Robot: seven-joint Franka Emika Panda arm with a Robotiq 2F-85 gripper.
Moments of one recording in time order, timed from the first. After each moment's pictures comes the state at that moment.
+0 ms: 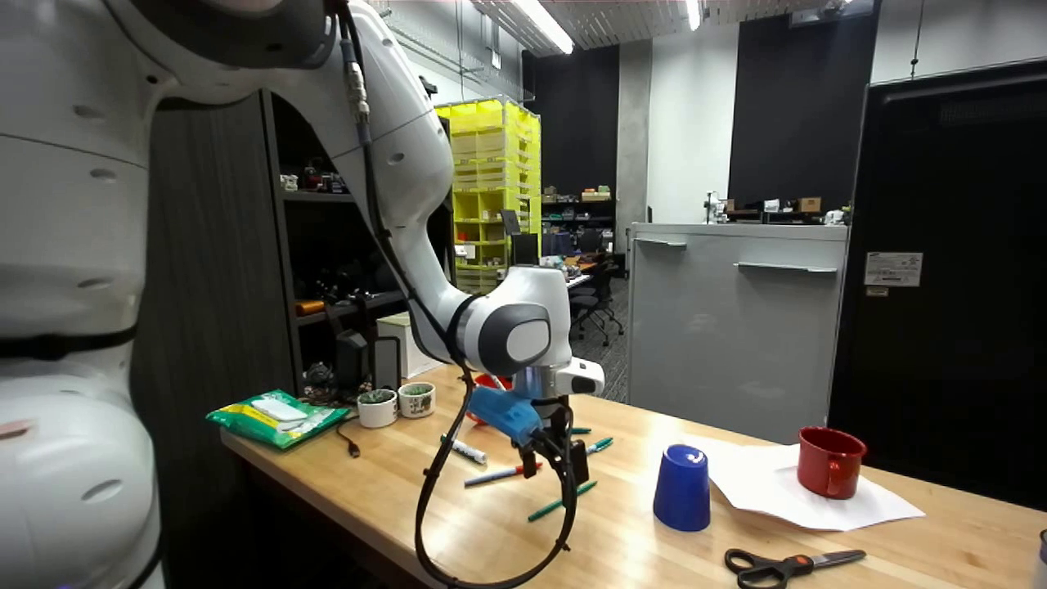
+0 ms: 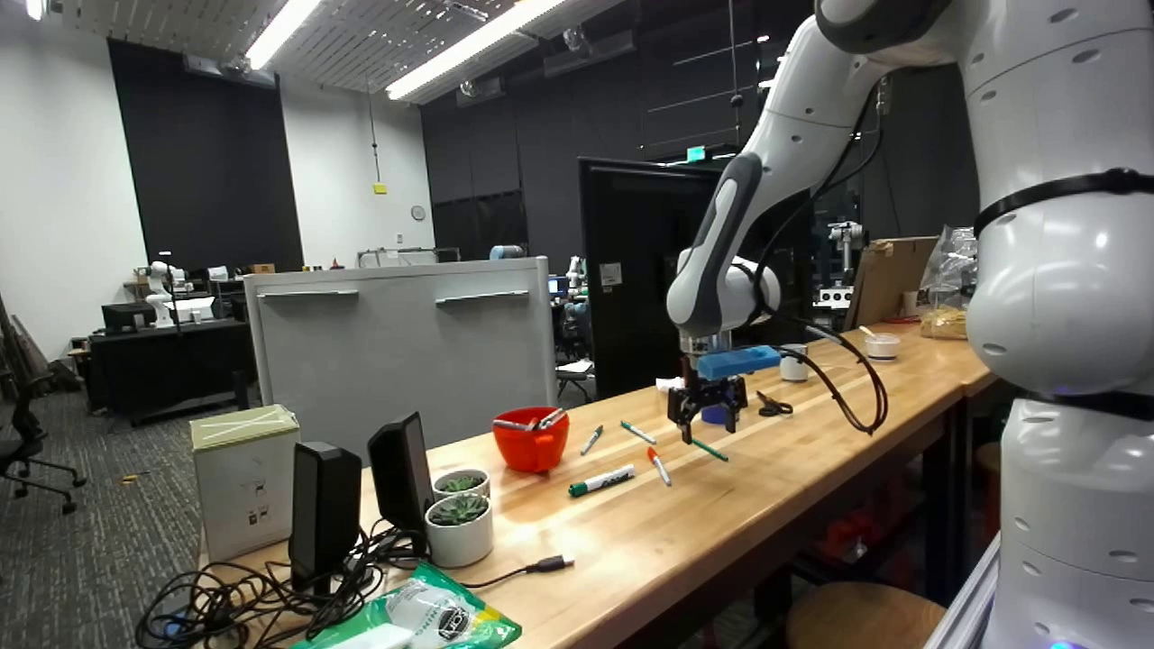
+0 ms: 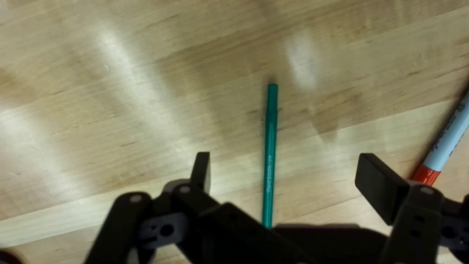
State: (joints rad) arm -0.14 0.14 -0.12 -2.47 -0.07 2.67 0.15
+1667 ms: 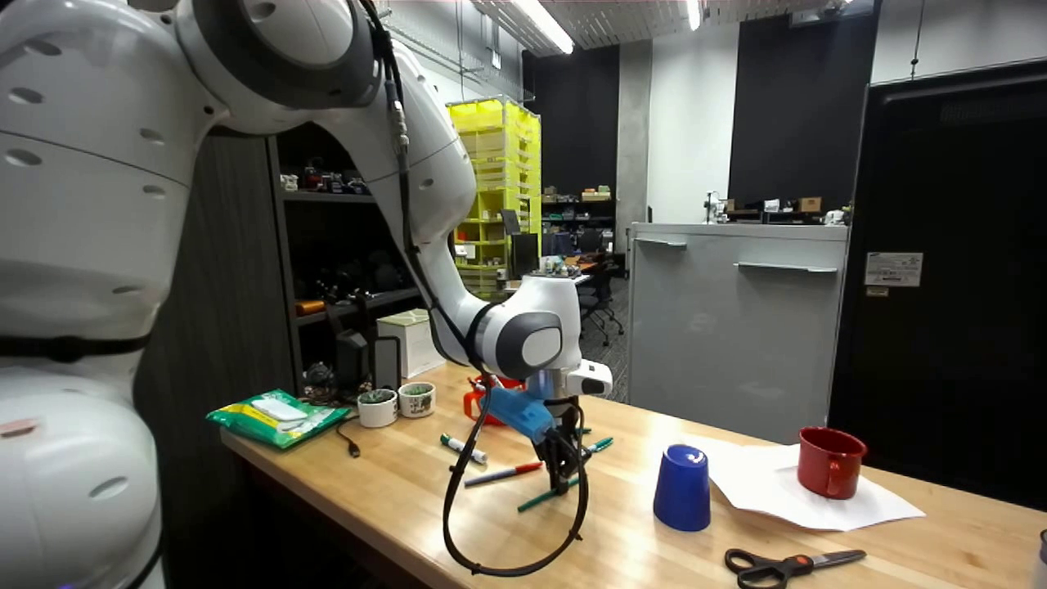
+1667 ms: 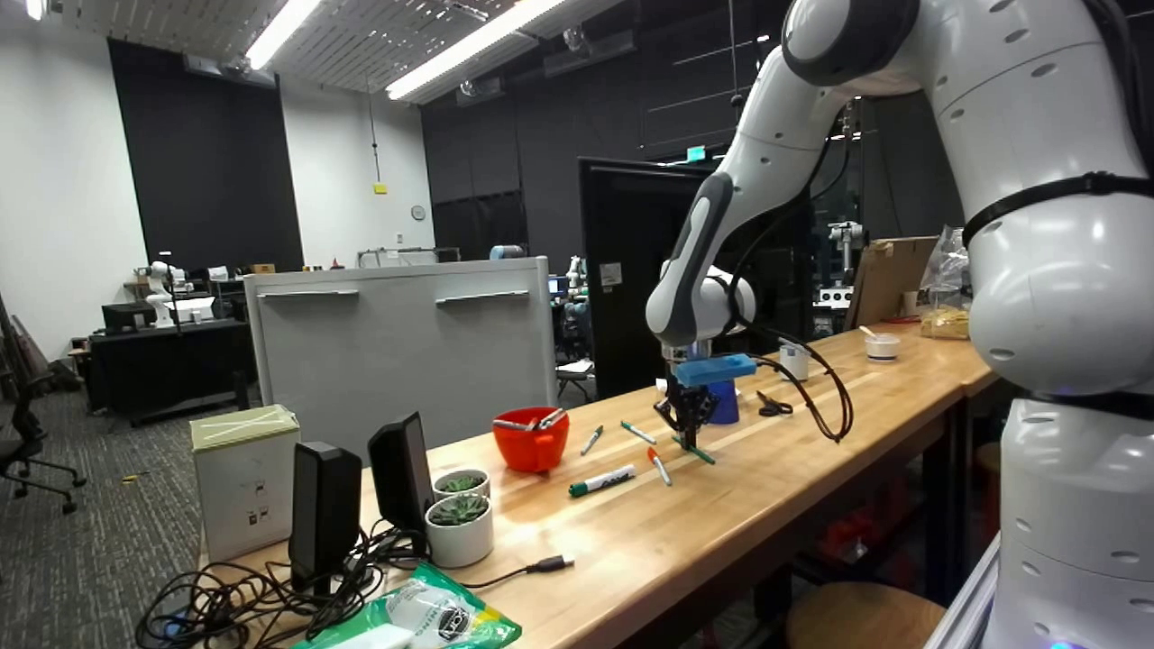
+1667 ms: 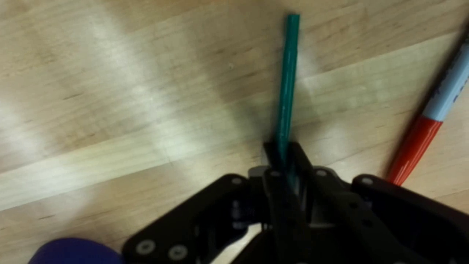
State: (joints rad) arm -0.12 0.26 -0.11 -2.34 -0.02 2.69 0.14
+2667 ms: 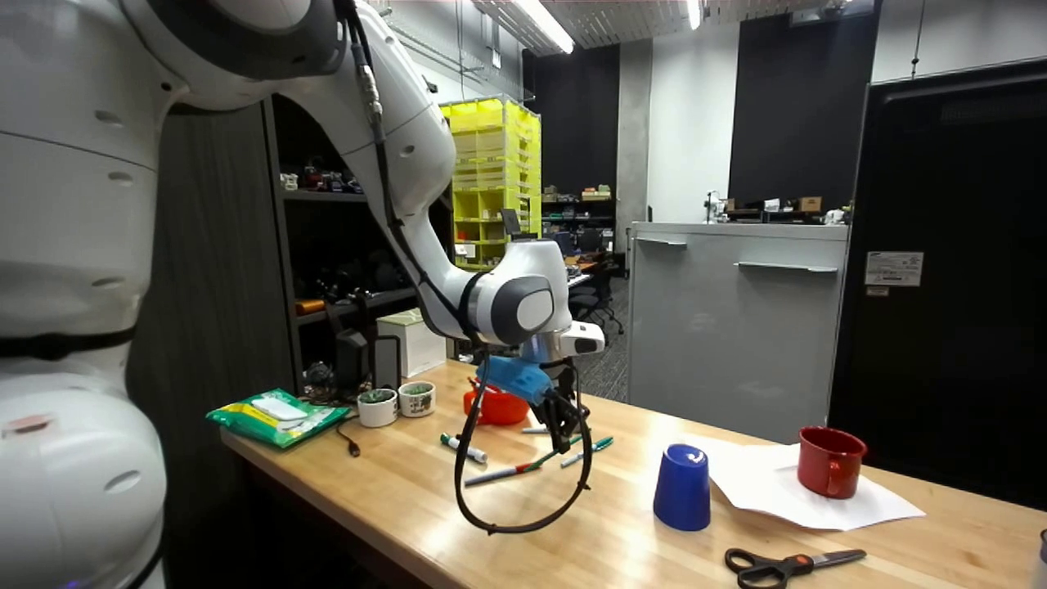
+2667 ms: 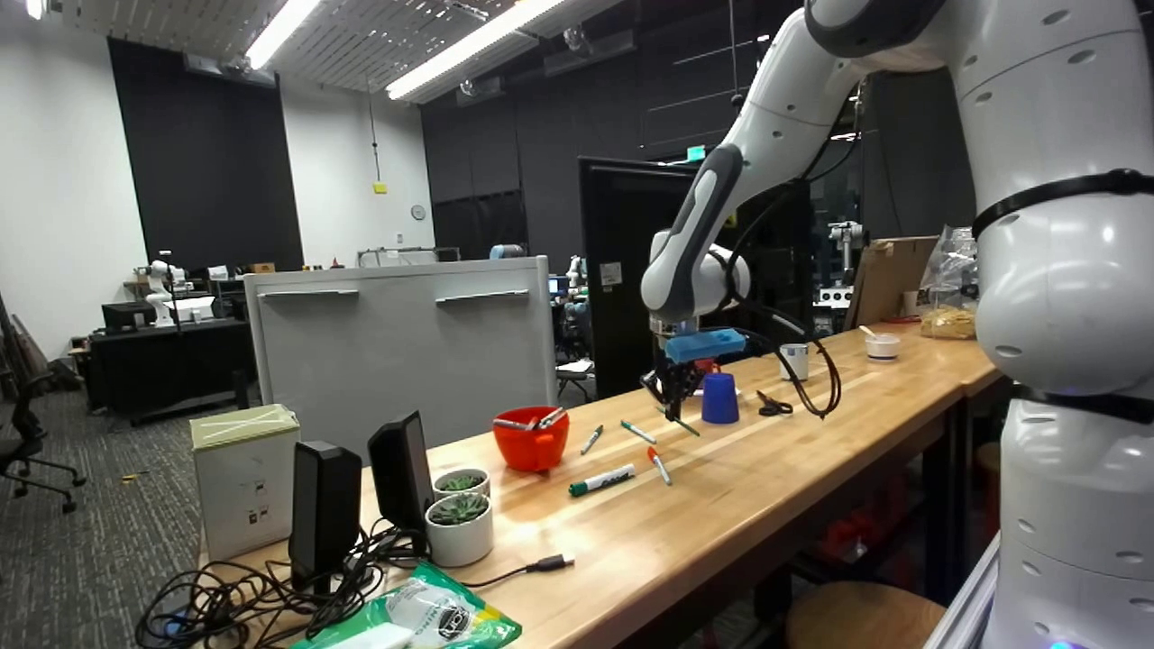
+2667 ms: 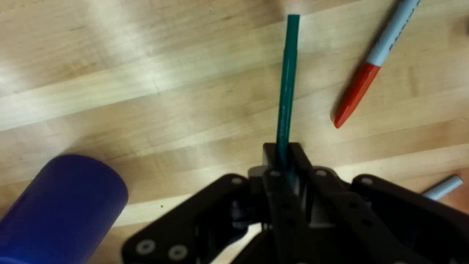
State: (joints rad) arm -0.08 0.16 -0.12 -2.34 -0.09 2.69 0.18
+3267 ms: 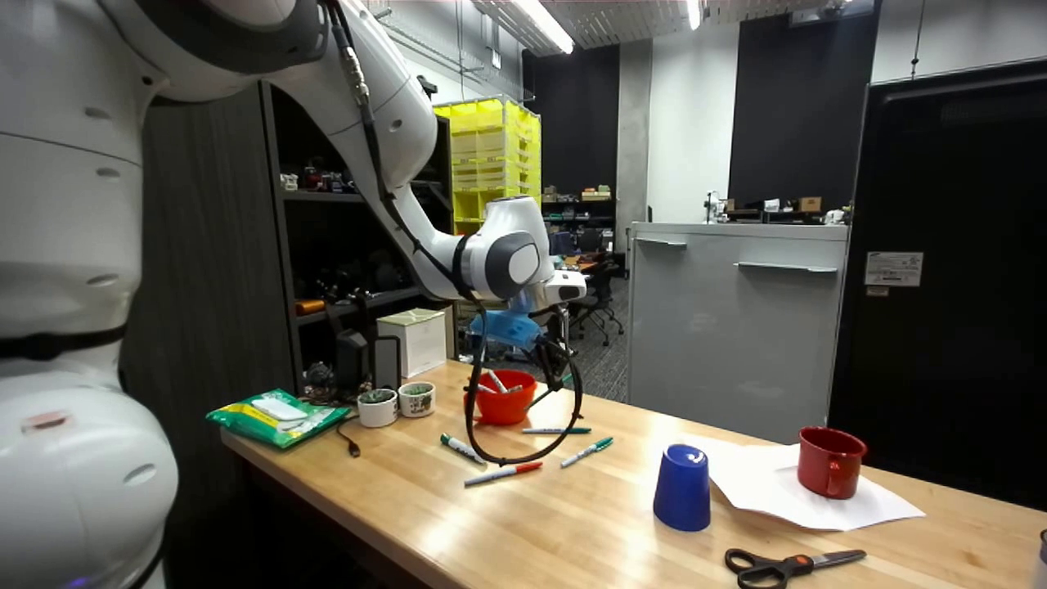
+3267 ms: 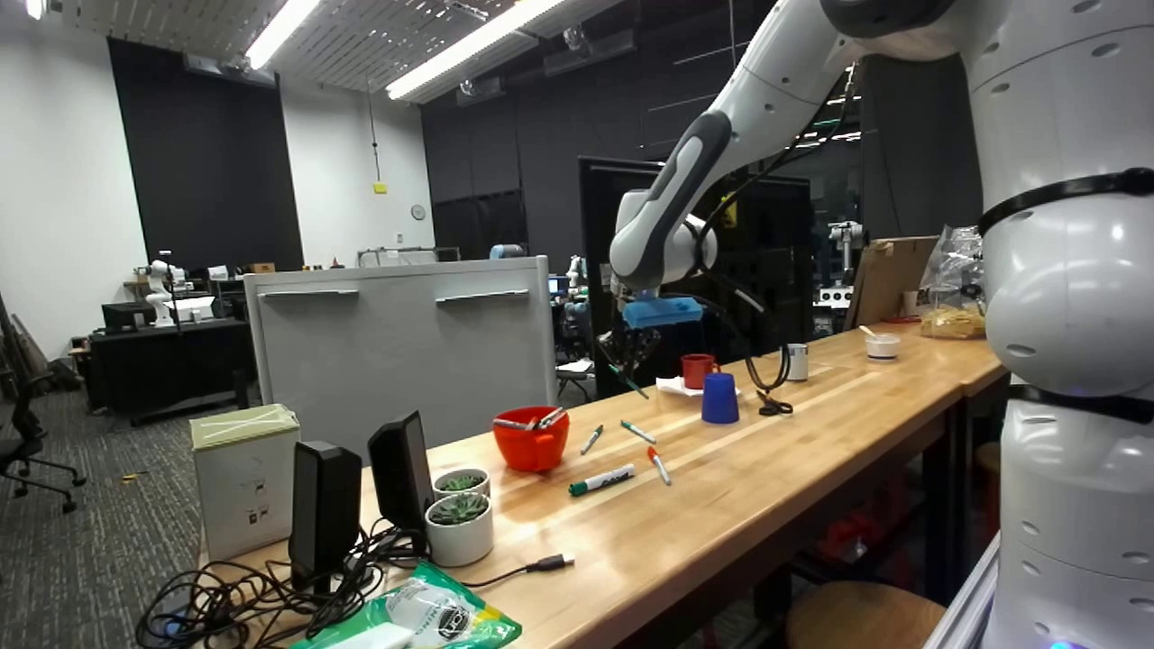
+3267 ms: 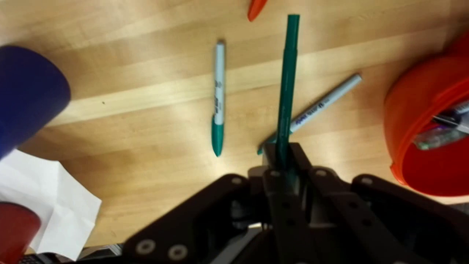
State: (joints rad) arm -0.01 0.12 -0.08 -2.23 -0.11 2.69 0.25
